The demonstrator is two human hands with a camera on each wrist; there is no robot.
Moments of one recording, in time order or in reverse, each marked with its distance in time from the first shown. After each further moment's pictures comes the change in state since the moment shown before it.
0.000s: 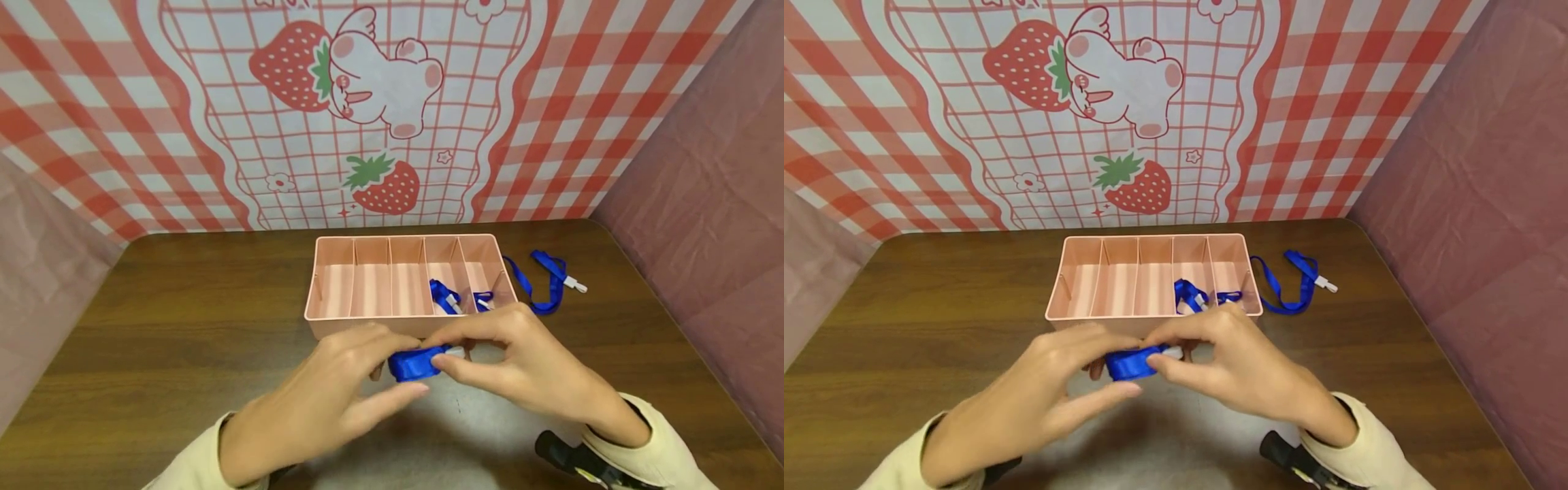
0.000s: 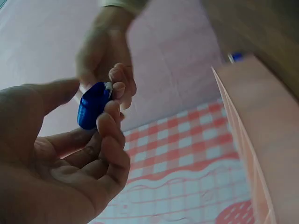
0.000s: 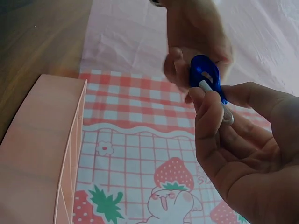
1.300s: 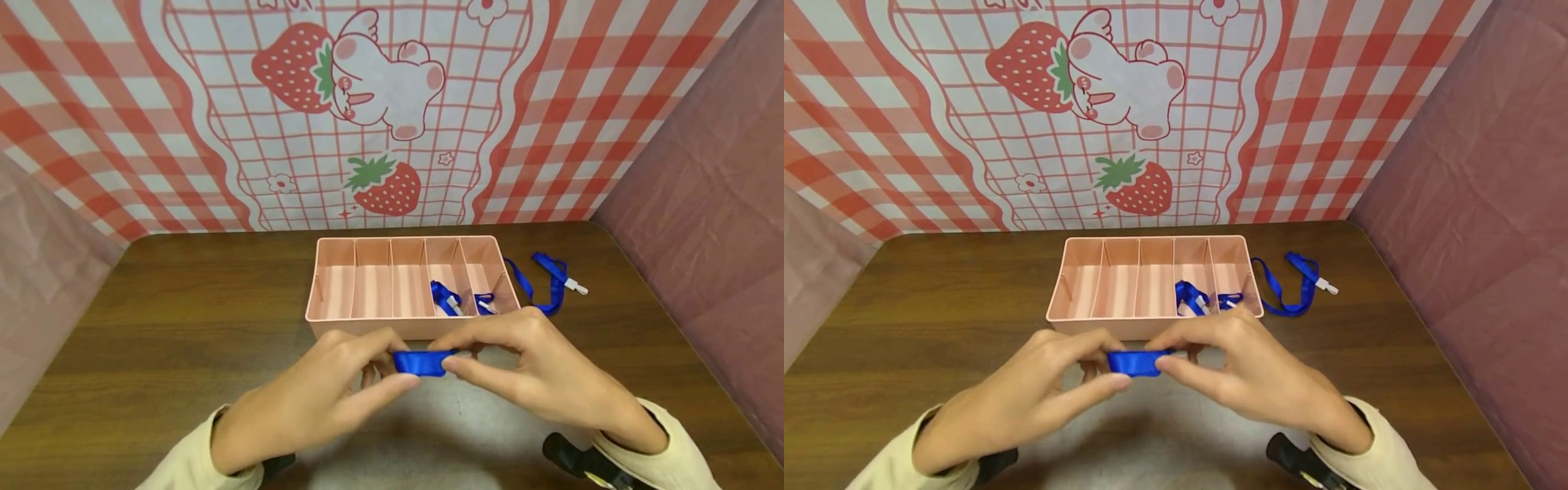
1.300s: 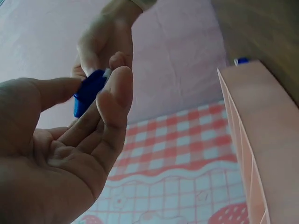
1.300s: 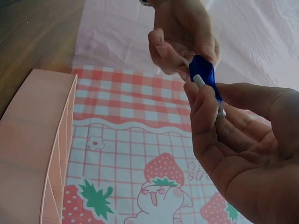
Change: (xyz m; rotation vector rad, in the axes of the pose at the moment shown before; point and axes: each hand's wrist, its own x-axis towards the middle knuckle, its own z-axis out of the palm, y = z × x) left_hand -0.001 -0.004 -0.008 -0.234 -0.097 -0.110; right_hand -0.003 -0.007 -0.007 -0.009 -0.023 -0.002
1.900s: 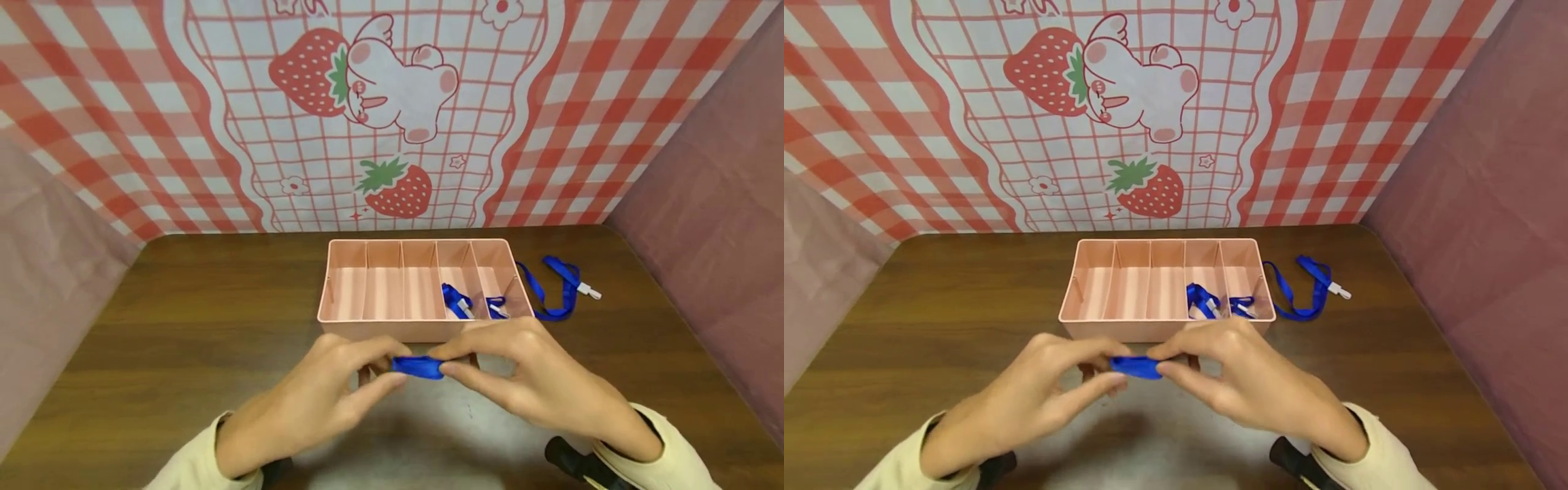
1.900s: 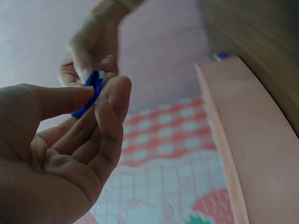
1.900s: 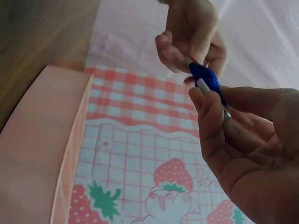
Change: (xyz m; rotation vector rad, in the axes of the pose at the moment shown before) left_hand -0.014 -0.010 -0.005 -0.004 0.044 -0.017; right_hand 0.009 0.009 0.014 -0.057 0.043 -0.168
